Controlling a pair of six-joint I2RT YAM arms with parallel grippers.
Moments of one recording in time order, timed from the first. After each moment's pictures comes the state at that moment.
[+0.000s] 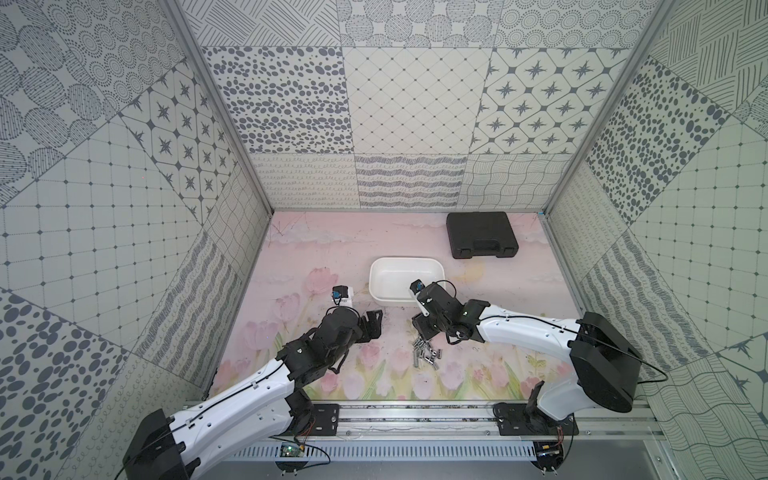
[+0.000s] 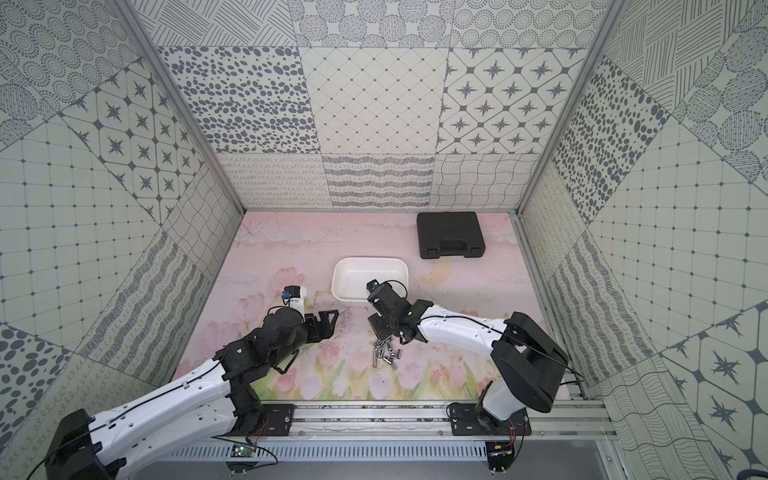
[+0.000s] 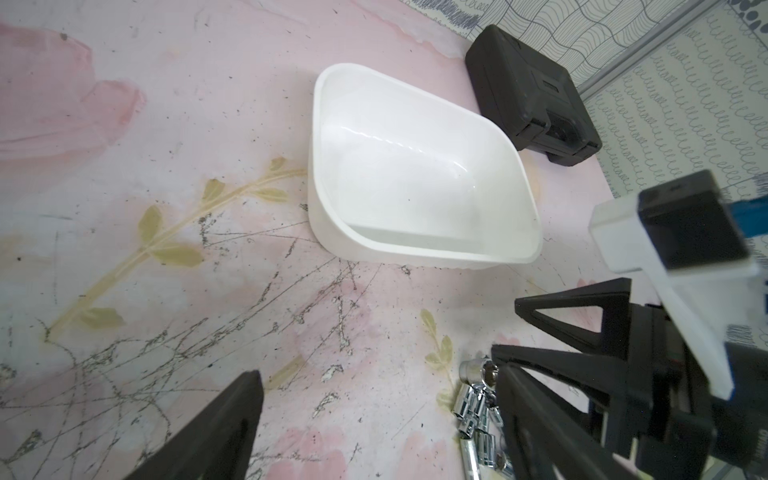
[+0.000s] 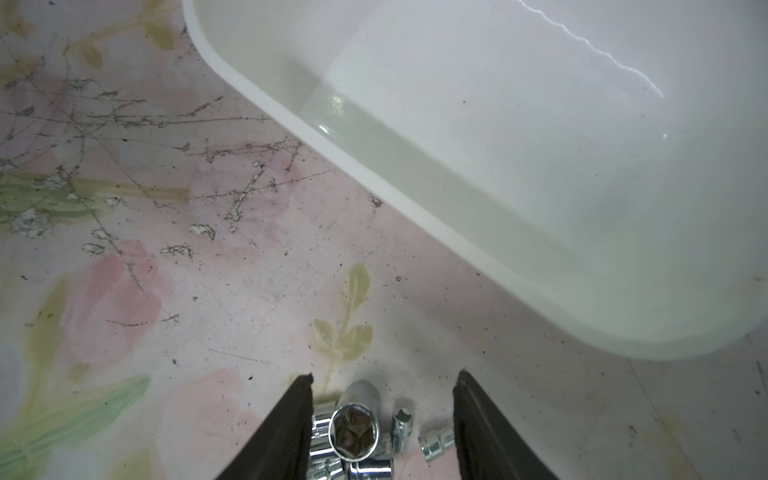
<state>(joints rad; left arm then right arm) -0.75 0.79 0.44 -0.24 -0.29 -0.74 0.92 1.55 0.92 -0.37 0.15 0.28</state>
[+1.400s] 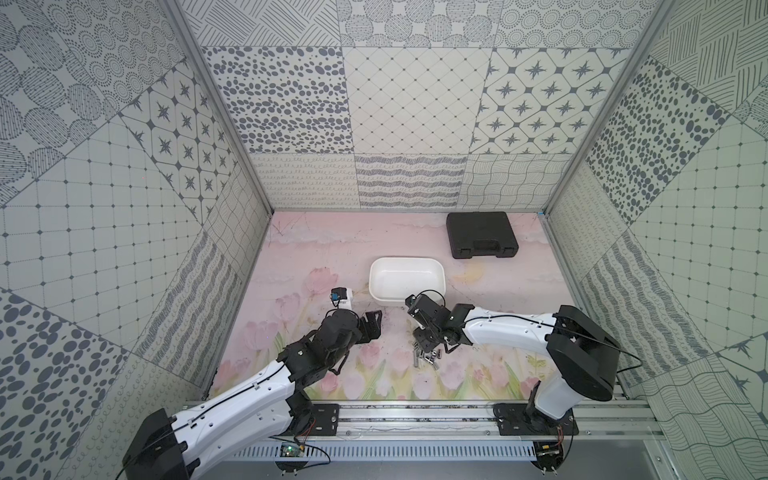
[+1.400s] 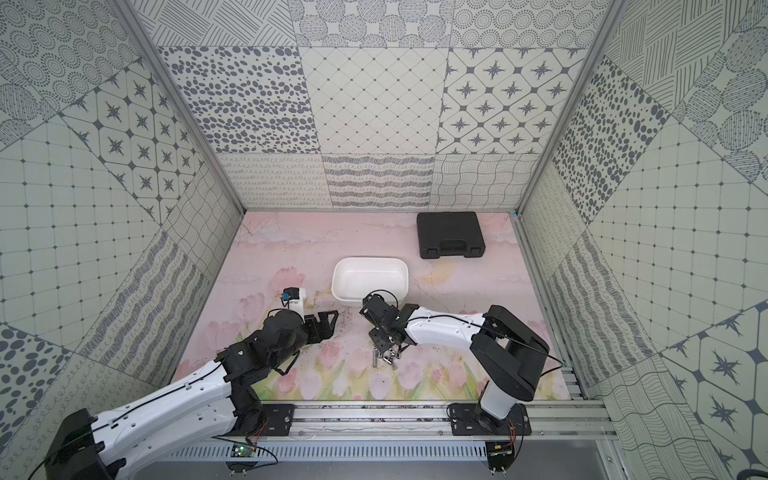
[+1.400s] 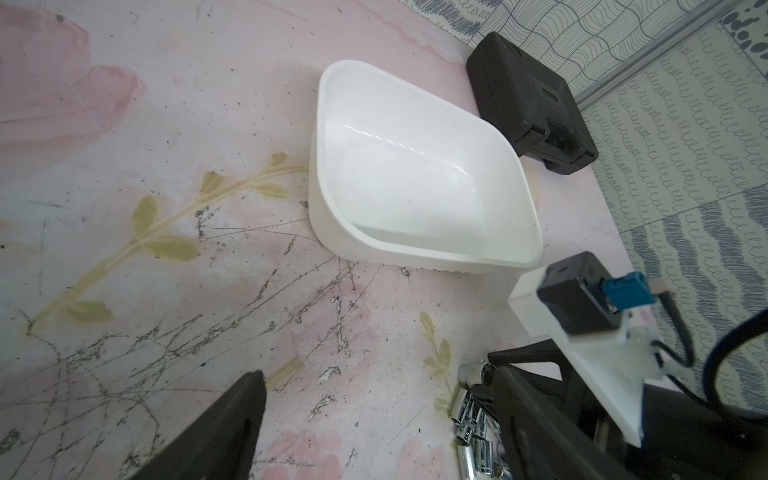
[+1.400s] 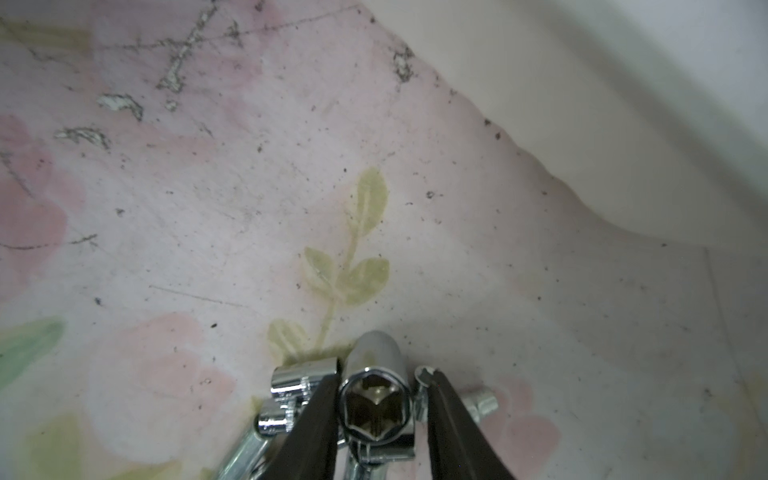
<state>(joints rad) -0.75 0.80 0.42 -0.19 -0.28 -0.77 0.99 1.65 0.93 -0.47 0.15 0.29</state>
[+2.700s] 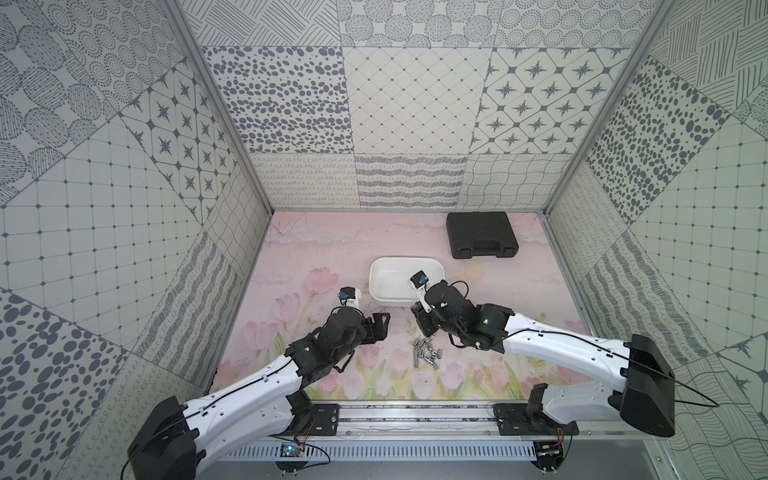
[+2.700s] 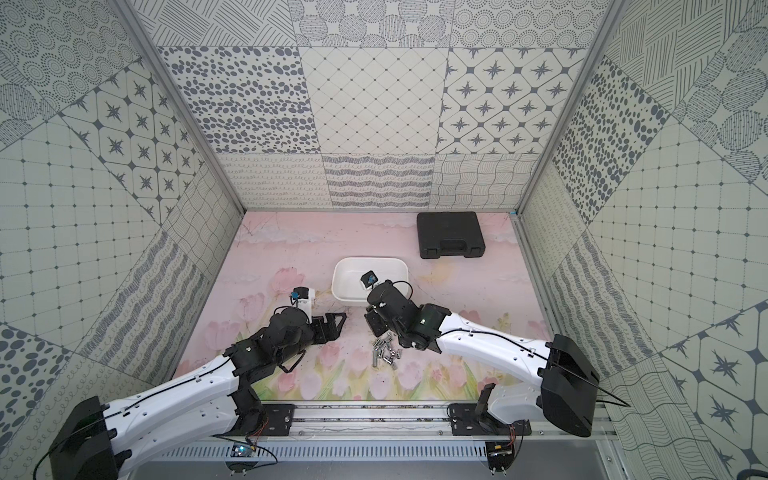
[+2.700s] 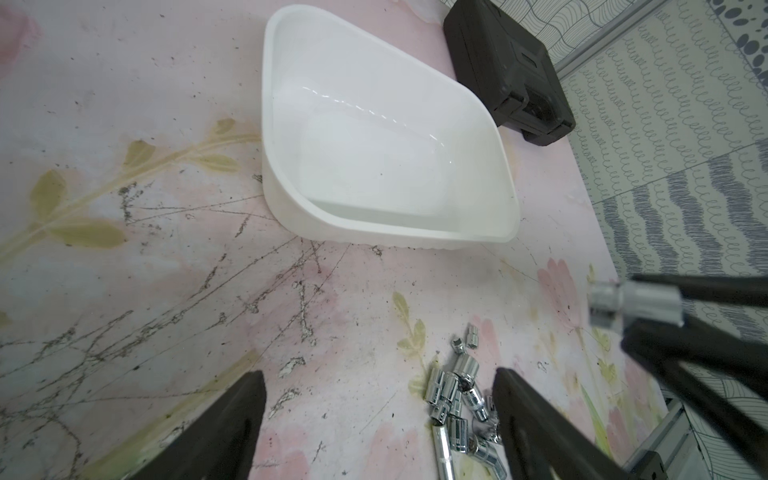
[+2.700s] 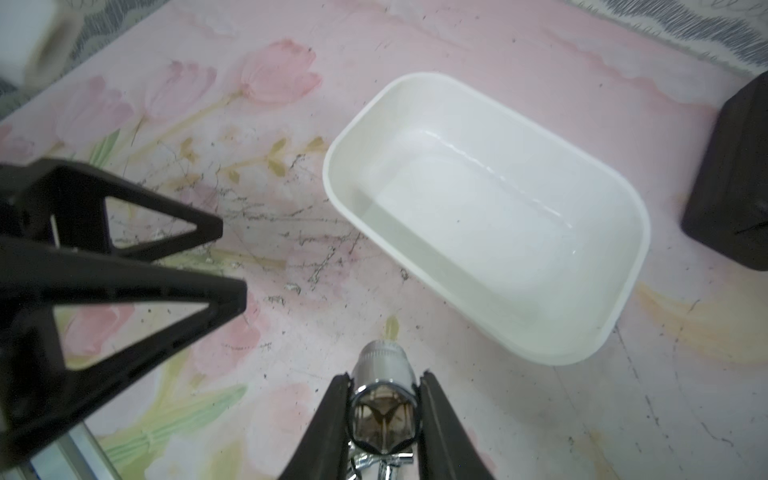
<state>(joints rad) -0.75 0.88 0.42 -0.10 -0.17 -0.77 0.96 1.35 1.01 -0.36 0.25 0.25</state>
